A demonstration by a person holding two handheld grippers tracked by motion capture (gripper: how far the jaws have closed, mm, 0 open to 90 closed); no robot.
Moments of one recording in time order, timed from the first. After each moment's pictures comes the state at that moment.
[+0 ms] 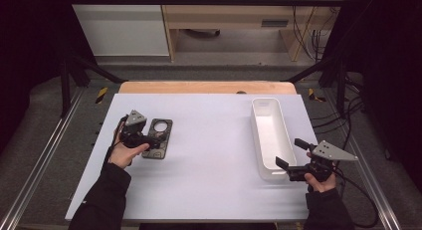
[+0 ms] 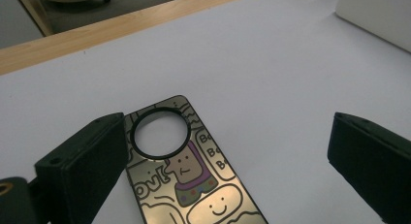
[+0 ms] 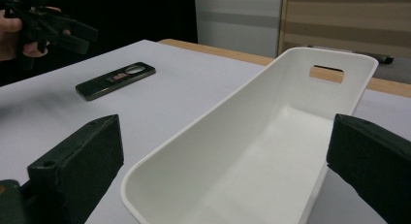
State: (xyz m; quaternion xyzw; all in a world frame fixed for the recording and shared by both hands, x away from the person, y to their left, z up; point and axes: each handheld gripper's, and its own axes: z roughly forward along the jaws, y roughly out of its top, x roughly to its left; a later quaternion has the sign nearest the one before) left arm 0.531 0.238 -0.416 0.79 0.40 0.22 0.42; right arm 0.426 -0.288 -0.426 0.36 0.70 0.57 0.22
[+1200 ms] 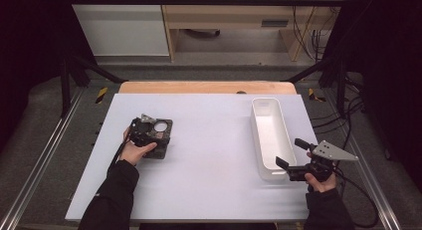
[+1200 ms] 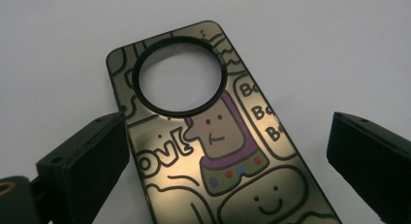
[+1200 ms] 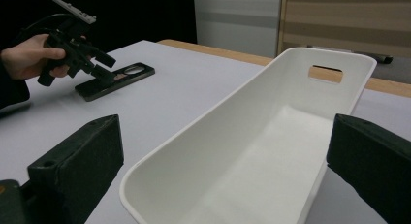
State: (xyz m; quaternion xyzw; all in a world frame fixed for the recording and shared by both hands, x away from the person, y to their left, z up) left arm 0.566 0.231 -0.464 0.81 0.46 0.18 0.32; right arm 0.426 -0.288 -0.425 0.36 0.70 0.57 0.22
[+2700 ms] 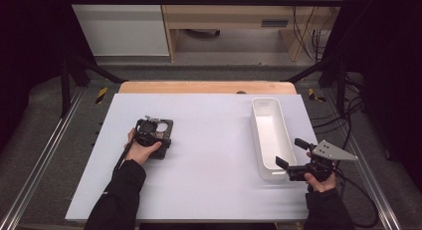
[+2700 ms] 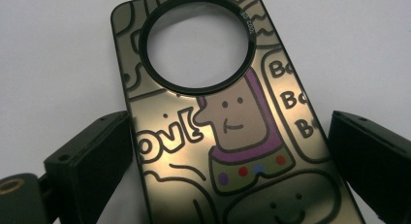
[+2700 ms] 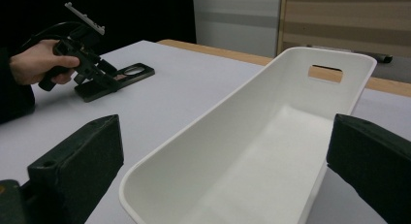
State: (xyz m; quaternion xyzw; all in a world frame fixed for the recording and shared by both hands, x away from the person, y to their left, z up) left arm 0.573 0.218 -0.474 0.80 0.51 0.18 0.25; right arm 0.426 -0.288 -0.426 0.36 0.70 0.57 0.22
